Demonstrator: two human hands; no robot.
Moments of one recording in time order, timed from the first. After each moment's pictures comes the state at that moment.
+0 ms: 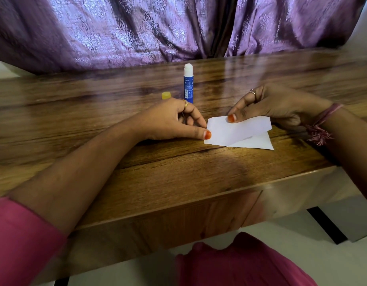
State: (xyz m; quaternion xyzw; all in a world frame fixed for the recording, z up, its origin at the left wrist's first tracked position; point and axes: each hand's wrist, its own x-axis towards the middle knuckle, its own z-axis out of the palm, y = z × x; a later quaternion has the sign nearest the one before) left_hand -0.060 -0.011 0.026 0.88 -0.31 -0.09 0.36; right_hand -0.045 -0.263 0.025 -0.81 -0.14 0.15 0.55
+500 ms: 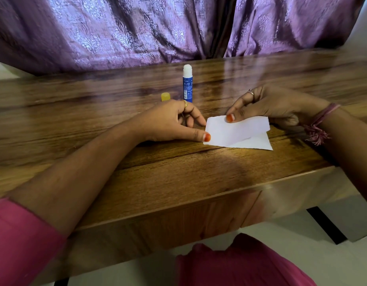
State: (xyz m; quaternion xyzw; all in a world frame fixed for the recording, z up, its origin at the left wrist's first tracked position) left_hand -0.053 -0.011 0.020 0.87 -0.32 -0.08 0.37; right_hand -0.044 -0.261 0.024 -0.80 -0.14 0.15 0.56
